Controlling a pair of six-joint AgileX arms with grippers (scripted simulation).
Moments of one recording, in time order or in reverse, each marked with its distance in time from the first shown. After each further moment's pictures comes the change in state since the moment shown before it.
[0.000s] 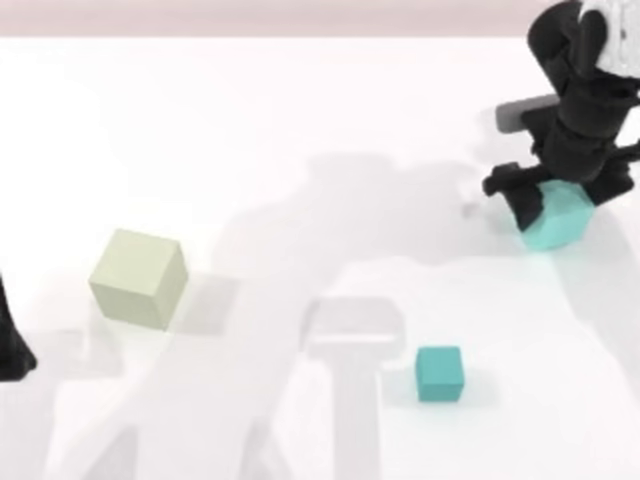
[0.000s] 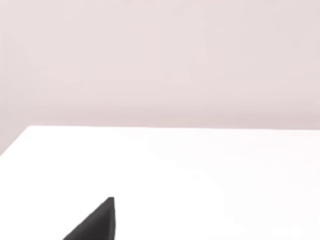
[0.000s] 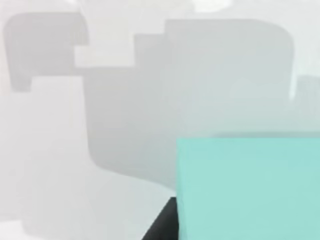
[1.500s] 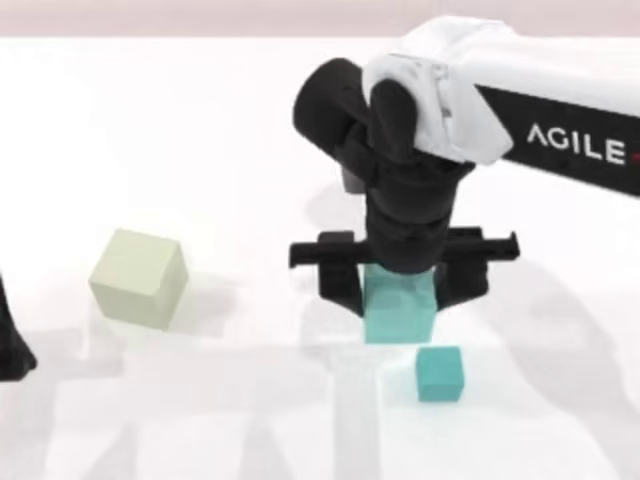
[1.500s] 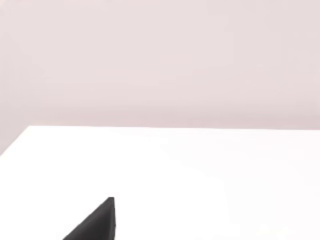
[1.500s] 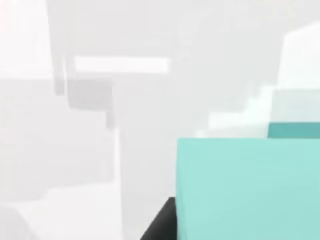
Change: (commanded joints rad) left arm 0.000 0.000 0.000 0.000 0.000 0.000; right arm 0.547 -0.266 -0.136 -0.153 0.008 0.798
